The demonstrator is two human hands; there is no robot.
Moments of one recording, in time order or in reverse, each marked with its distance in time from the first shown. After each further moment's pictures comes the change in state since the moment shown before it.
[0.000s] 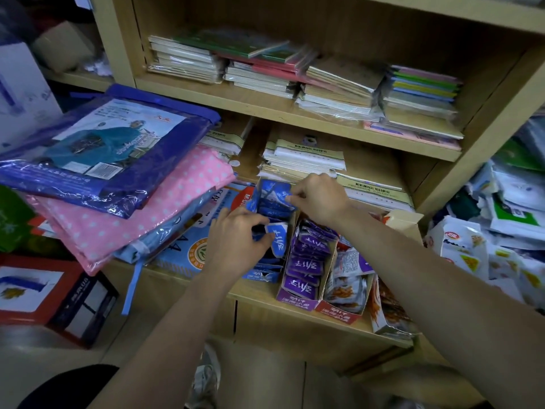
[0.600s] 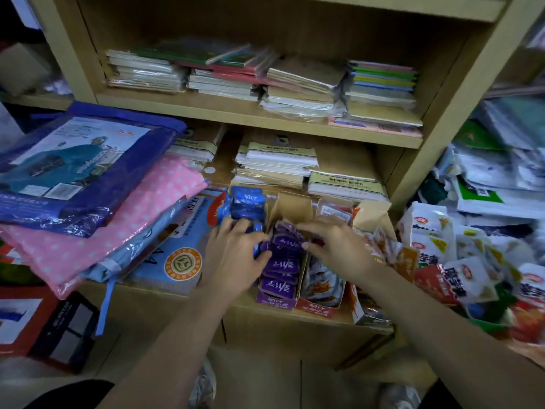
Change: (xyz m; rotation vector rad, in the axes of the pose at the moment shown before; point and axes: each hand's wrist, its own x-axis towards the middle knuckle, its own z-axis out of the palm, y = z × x) left_hand -0.011 0.038 0.019 0.261 -0.093 0.191; right_hand -0.114 0.054 0.015 0.117 0.032 0.006
